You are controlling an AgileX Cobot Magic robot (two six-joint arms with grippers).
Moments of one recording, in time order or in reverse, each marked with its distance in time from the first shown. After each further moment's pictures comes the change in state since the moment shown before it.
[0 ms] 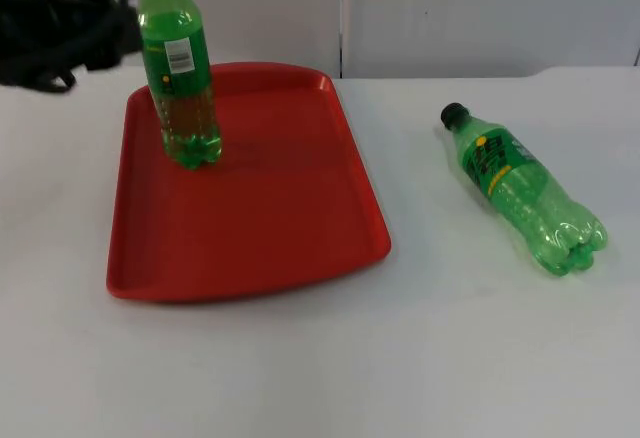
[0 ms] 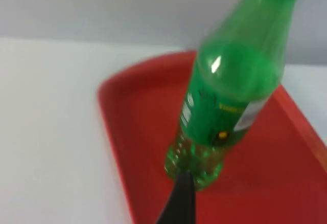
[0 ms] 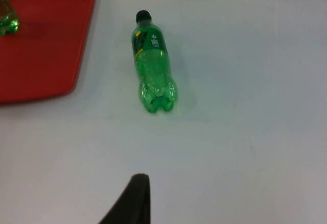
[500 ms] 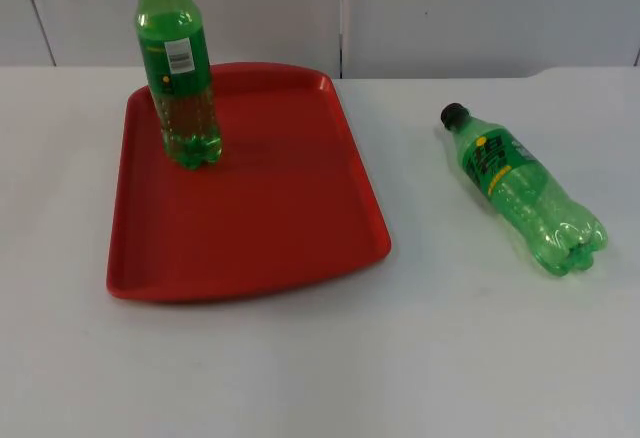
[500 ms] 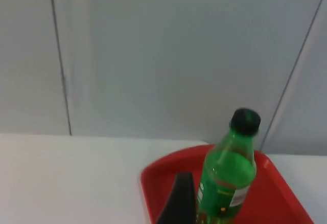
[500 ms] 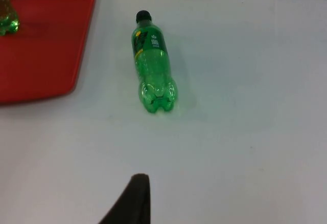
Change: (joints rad) right arm 0.000 0.000 0.000 0.000 0.000 0.000; left arm 0.000 -0.501 0.002 0.021 0.298 -0.008
